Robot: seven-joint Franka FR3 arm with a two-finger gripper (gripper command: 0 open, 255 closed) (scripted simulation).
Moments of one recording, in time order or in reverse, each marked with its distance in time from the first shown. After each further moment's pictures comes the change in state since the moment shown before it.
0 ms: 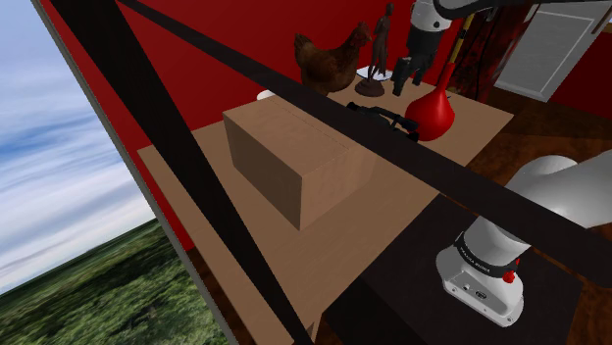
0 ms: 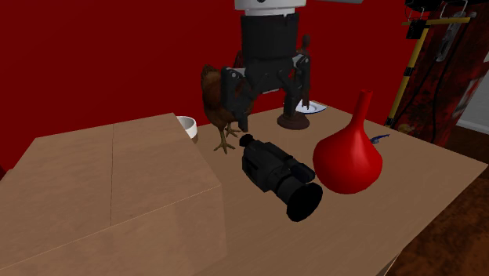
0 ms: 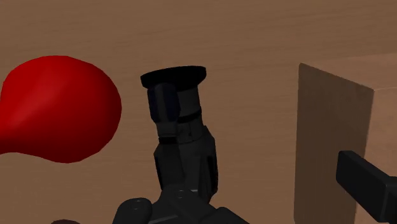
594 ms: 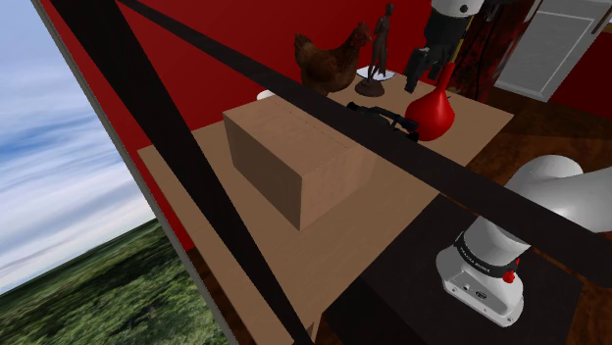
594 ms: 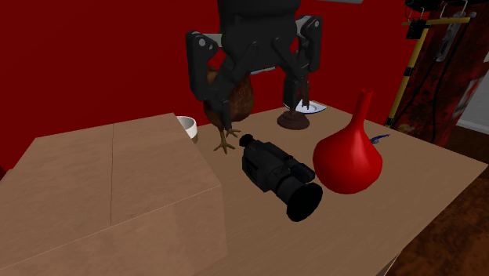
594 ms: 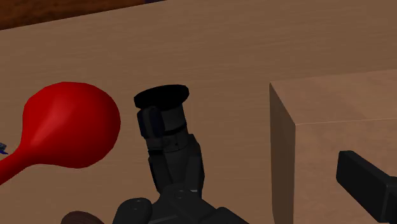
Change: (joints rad) arm 0.022 -0.214 0.119 -0.031 0.029 -0.147 0.119
